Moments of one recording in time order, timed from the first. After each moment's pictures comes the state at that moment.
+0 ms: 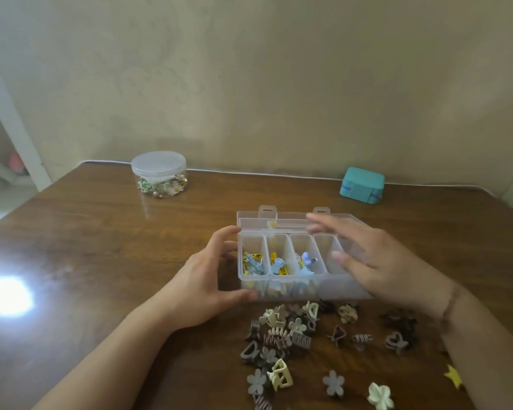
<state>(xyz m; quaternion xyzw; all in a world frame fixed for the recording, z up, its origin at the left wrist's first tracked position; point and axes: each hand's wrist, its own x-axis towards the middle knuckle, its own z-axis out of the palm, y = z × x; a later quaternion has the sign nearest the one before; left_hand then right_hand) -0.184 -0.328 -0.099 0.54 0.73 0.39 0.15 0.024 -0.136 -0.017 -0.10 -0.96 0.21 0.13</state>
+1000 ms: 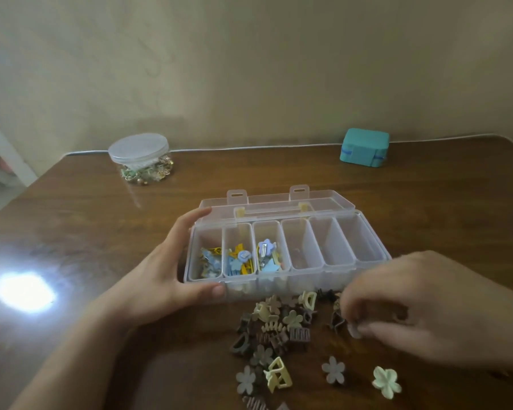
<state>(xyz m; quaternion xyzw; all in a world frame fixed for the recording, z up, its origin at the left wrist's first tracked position) -0.194 -0.351 -0.080 0.50 0.74 0.39 0.21 0.075 -0.155 -0.019 0.00 -0.99 0.11 0.03</state>
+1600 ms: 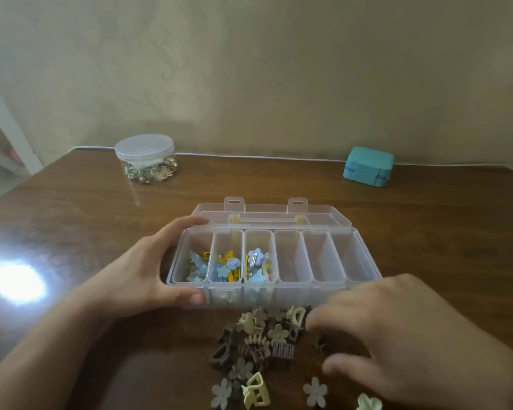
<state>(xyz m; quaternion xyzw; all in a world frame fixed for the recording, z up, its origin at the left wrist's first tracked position) -0.201 -0.352 -0.082 0.52 0.72 0.40 0.20 0.065 -0.164 -0.028 0.02 -1.00 0.01 0.02</state>
